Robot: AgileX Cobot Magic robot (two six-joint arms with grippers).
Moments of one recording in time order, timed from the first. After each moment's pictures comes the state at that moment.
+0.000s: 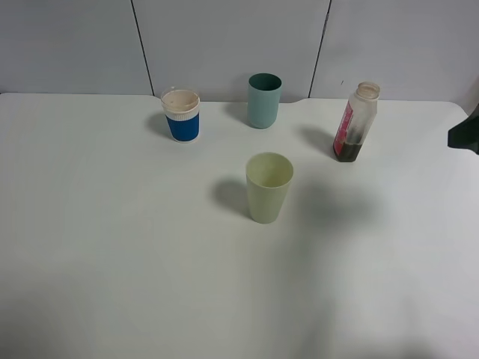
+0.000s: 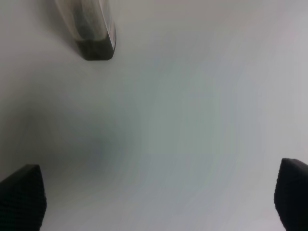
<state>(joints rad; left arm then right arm) 0.00 -0.01 -0.51 0.01 1.06 -0.02 -0.02 0.91 -0.63 0.03 0.61 -0.06</state>
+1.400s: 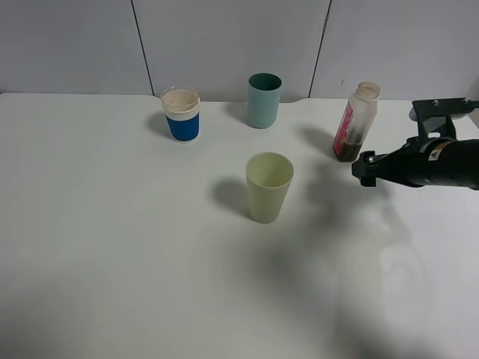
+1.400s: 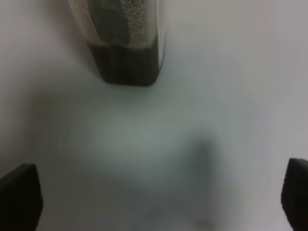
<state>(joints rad) 0.00 -0.01 -0.51 0.01 1.06 -0.02 0.08 1.67 -0.49 -0.02 -0.34 -0.02</state>
